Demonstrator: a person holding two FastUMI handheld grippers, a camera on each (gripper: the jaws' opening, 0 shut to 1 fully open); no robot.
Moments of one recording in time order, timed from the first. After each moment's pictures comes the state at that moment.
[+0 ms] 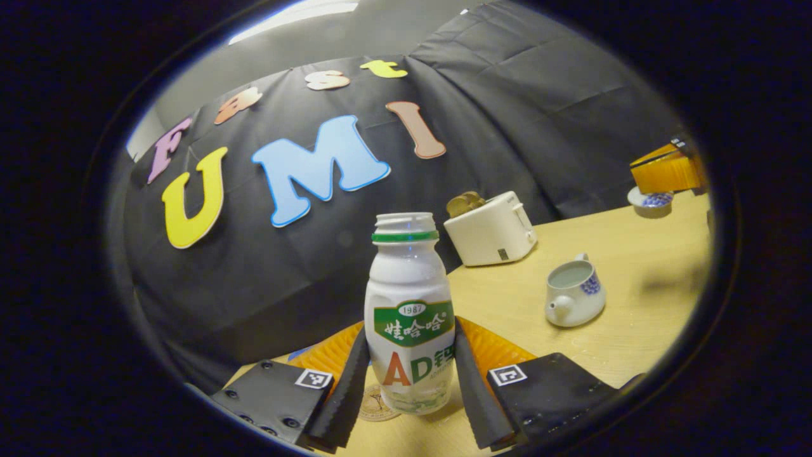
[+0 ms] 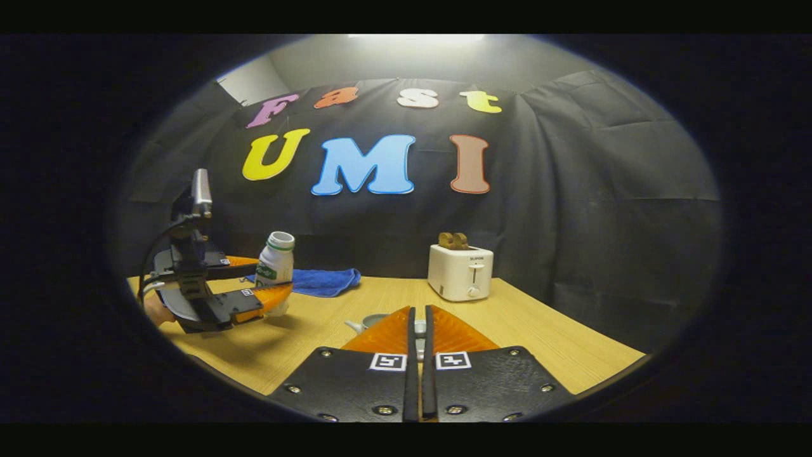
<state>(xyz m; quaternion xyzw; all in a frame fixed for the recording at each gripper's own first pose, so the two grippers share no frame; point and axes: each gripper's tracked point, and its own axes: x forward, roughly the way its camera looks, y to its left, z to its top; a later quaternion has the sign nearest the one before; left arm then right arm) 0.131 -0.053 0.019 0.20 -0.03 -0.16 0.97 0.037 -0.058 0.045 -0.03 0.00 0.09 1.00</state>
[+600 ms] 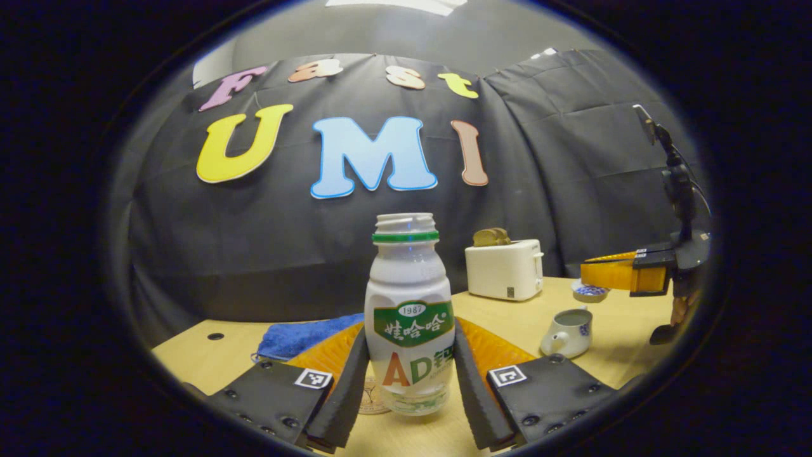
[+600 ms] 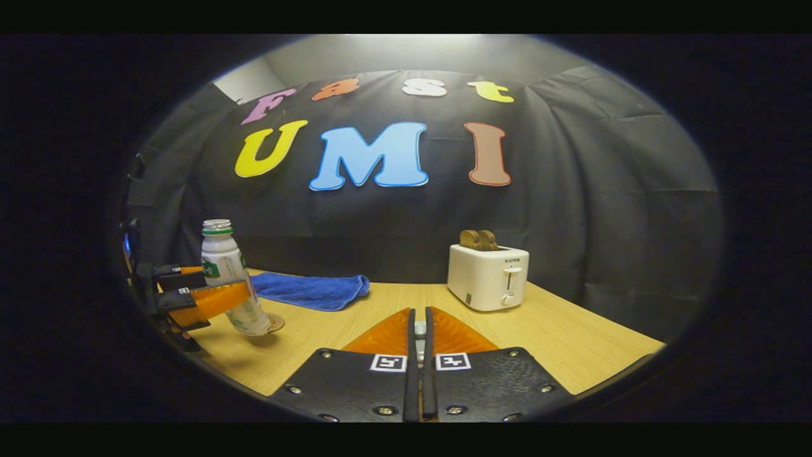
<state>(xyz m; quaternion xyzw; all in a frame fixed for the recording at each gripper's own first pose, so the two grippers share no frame) 0.127 -0.005 0.031 0.04 -0.04 -0.16 0.99 0.112 -0.004 0.035 -0.02 0.00 0.11 0.99</state>
